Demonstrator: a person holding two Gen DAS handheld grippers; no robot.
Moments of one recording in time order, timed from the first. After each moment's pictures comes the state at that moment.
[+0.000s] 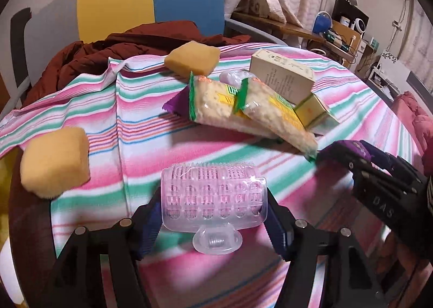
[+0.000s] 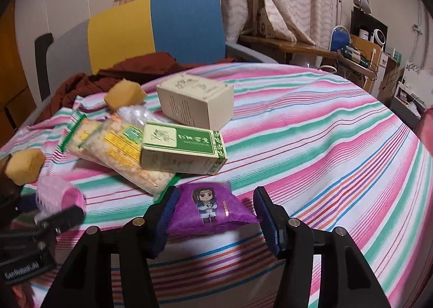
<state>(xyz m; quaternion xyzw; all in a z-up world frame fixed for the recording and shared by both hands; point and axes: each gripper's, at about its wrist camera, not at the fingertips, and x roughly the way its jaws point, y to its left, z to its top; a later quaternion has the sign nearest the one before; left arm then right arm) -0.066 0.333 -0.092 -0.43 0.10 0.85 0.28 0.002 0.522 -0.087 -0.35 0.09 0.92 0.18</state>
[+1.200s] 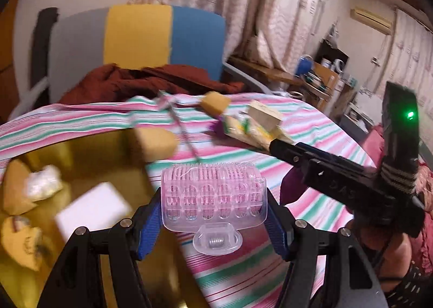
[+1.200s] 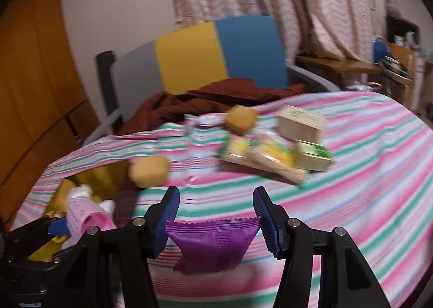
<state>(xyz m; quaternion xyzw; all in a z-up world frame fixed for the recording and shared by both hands) 0.010 0.169 -0.007 -0.35 0.01 0.88 0.31 0.042 0.375 -0.007 -0.29 0.13 0.95 0.03</state>
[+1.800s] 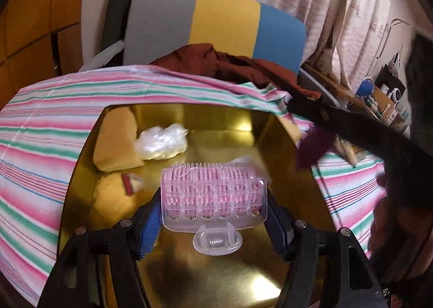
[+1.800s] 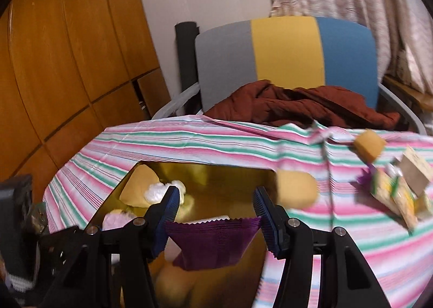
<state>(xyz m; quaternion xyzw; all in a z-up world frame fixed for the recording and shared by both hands) -0.028 0.034 -0.036 -0.40 -0.04 0.90 0.16 -0.042 0.213 0.011 -0.31 0.06 0.94 -0.14</state>
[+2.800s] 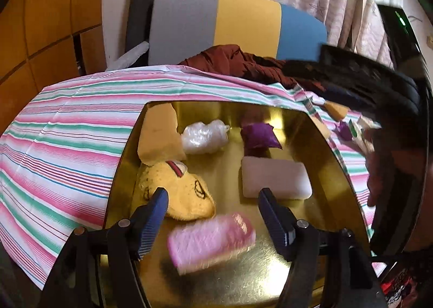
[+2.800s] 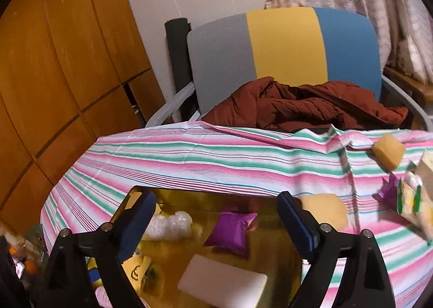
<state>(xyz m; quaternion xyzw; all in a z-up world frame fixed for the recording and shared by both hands) -0.019 0.006 -0.031 -0.40 -0.02 0.91 0.10 -0.094 0.192 0.011 -0.32 0.10 0.93 -0.11</state>
